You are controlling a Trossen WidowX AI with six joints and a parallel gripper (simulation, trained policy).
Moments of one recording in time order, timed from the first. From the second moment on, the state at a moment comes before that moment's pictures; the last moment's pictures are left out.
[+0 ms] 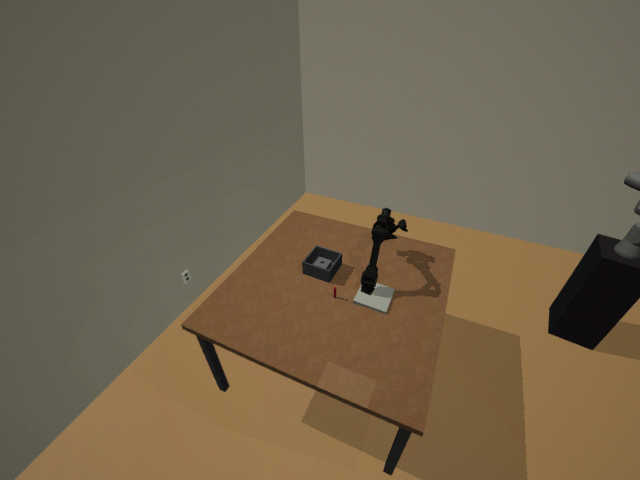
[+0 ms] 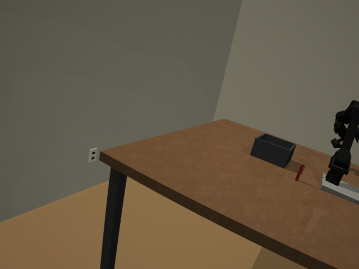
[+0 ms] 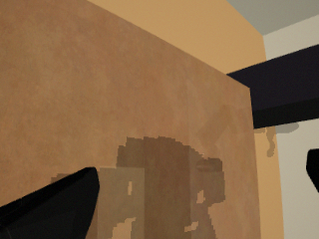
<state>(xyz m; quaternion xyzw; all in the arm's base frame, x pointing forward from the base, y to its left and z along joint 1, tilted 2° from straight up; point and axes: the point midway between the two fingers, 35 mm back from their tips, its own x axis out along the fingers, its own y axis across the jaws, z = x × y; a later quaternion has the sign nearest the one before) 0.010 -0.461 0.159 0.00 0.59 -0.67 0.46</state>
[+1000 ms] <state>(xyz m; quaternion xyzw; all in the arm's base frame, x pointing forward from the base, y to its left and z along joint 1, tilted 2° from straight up) 0.275 -0.209 0.179 0.06 0.50 -0.47 0.72</state>
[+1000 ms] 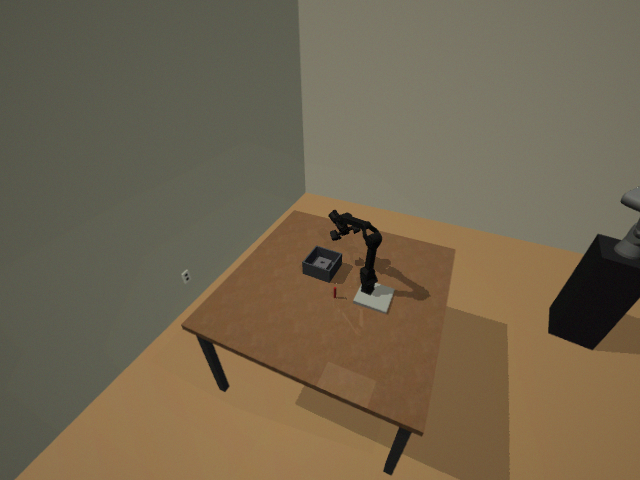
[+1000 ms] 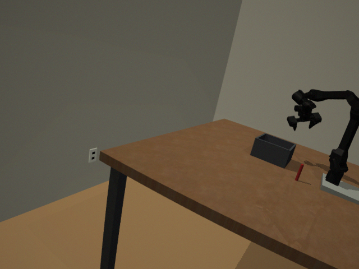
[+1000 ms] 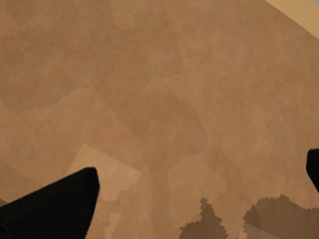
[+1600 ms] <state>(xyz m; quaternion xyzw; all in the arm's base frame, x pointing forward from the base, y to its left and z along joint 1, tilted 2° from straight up) 0.268 -0.028 0.174 0.14 0.54 -0.35 0.76</state>
